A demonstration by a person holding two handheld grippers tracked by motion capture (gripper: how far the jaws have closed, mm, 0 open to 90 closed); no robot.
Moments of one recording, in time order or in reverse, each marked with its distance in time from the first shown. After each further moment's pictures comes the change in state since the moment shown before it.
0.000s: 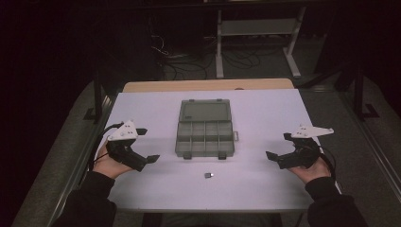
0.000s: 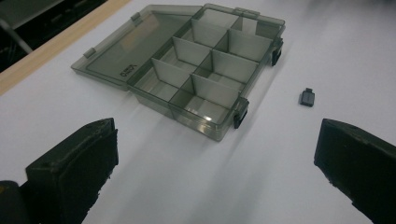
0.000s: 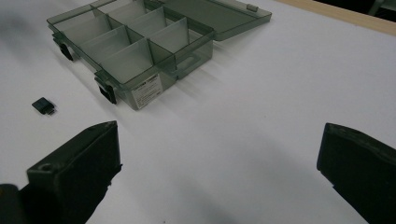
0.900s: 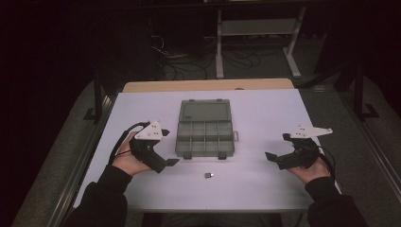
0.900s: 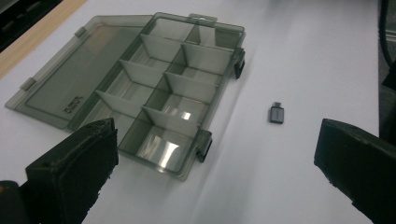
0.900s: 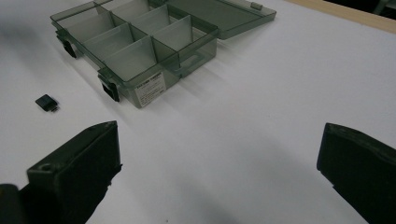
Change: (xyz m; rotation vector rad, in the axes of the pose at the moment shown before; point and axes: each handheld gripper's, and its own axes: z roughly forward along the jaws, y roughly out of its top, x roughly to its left) left arm -0.023 0.034 0.039 0.049 -0.120 0.107; right arm 0.001 0.000 0.001 0.008 0.010 -0.009
